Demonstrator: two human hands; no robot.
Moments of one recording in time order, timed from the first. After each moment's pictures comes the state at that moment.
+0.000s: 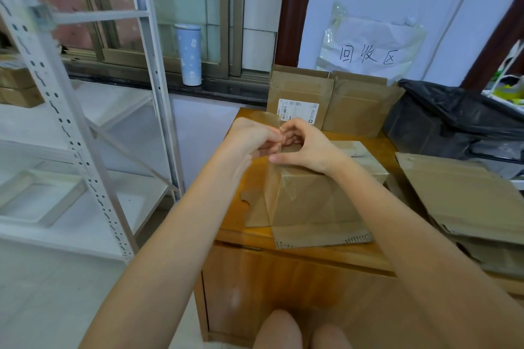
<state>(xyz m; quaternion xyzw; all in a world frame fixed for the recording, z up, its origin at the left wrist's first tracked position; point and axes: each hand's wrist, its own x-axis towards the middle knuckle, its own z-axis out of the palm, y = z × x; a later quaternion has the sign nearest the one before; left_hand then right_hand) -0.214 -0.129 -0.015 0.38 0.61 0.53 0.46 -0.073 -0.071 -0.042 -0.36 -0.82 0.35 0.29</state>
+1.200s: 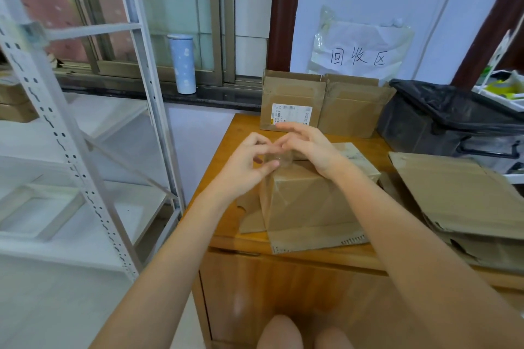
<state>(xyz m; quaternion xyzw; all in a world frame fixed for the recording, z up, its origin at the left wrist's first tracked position) -0.221 -0.138 -0.066 0.71 0.51 0.43 0.20 -0.064 -0.072 -0.038 -0.34 -0.76 0.45 0.33</state>
